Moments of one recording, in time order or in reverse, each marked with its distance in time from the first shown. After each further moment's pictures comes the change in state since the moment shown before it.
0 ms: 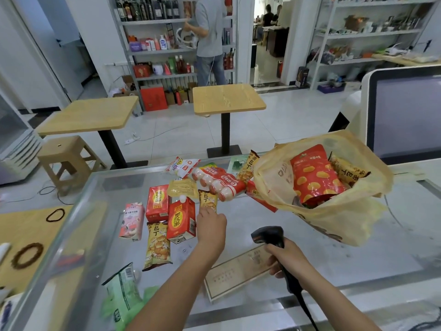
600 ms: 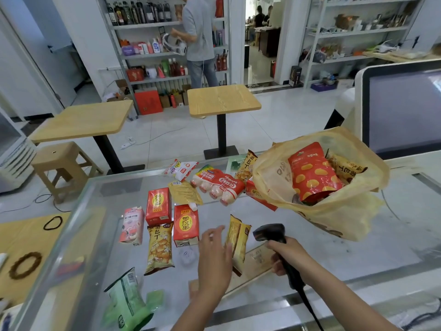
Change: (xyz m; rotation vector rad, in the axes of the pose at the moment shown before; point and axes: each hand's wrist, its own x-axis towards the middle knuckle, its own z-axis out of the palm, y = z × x) left_hand -0.074 0.001 0.021 -0.967 0.145 -0.121; right_hand 0.005 0.000 0.000 0.161 -0.022 0.093
